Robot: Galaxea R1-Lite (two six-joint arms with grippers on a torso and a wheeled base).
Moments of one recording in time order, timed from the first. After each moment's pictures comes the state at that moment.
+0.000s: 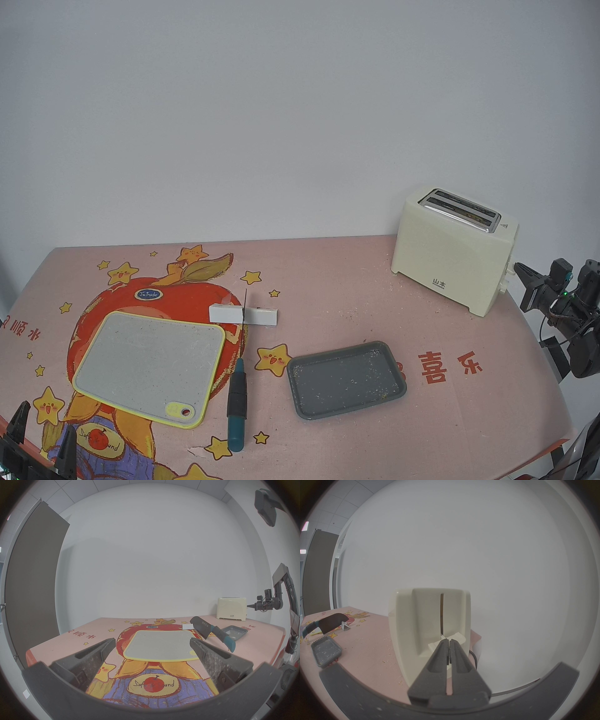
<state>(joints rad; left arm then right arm) 0.00 0.02 -0.02 0.00 0.01 0.01 -0.19 1.93 -0.31 -1.46 0.35 -0.08</state>
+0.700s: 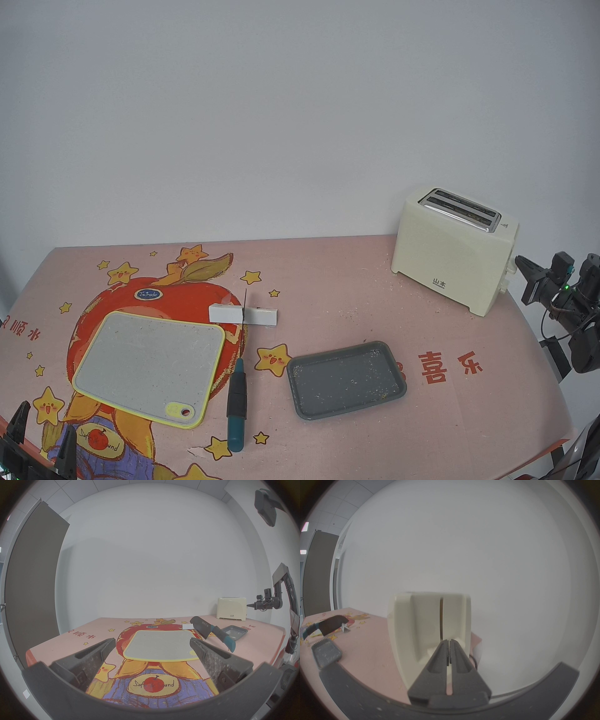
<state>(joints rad) 0.00 0.02 -0.02 0.00 0.01 0.01 -0.20 1.89 -0.37 -1.46 0.36 -0.05</state>
